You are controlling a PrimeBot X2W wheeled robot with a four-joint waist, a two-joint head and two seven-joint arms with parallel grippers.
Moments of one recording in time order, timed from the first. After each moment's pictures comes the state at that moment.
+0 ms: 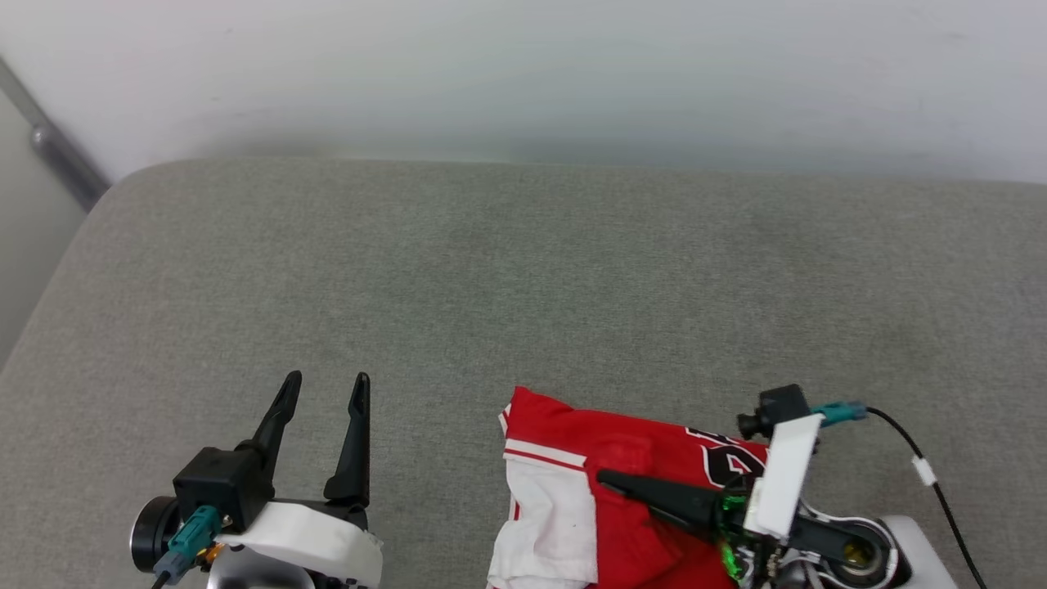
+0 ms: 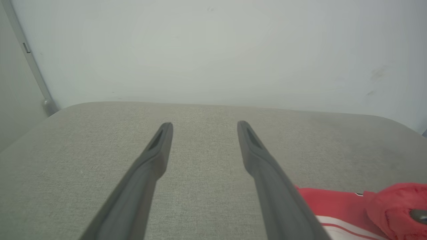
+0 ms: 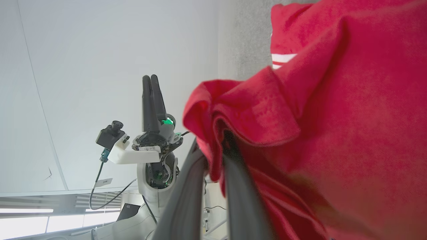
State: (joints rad) left arm -0.04 0.43 -0.42 -0.13 -0.54 0.29 -0.20; right arm -0.21 -0.05 0.13 0.34 1.45 0.13 0.94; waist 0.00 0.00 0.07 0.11
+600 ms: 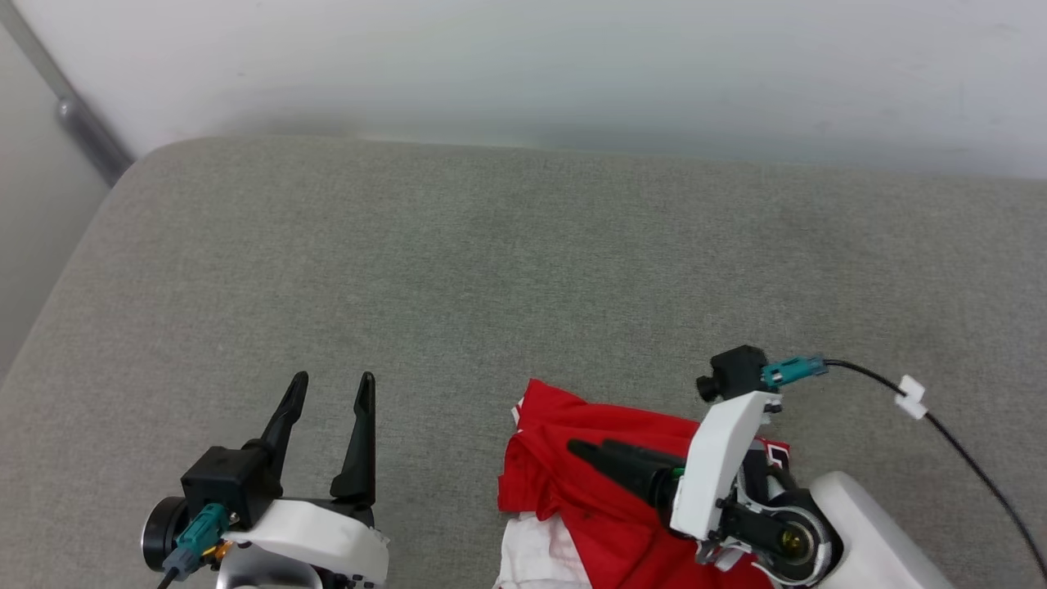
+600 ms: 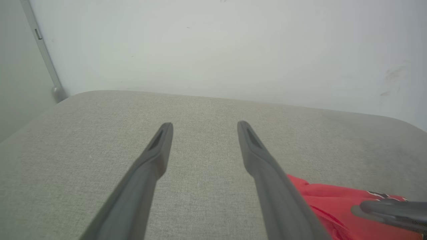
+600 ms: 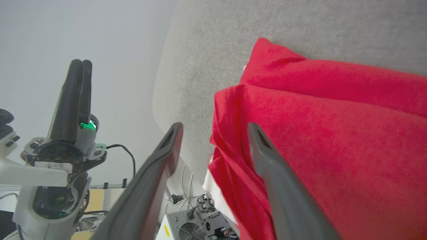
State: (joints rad) left arm -0.06 0.40 -0.43 -0.08 -0.56 0.27 -0.23; right arm -0.34 -0.12 0.46 0.39 1.12 0.13 0.56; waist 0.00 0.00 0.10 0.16
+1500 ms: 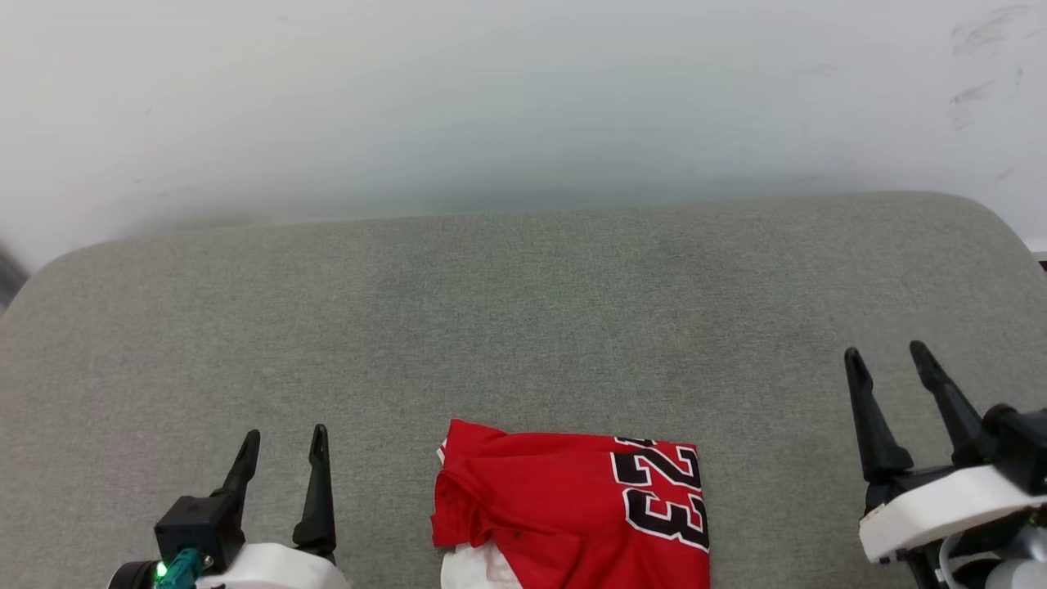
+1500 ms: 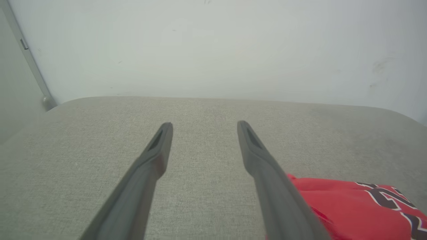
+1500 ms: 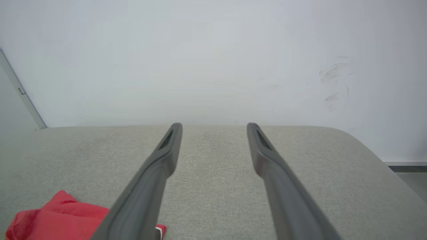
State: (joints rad) left arm 0.04 0.42 -0.38 -0.04 -0.56 0.34 -0.24; right arm -0.03 -0.17 -0.01 0.00 0.25 0.13 -0.05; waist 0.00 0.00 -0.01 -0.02
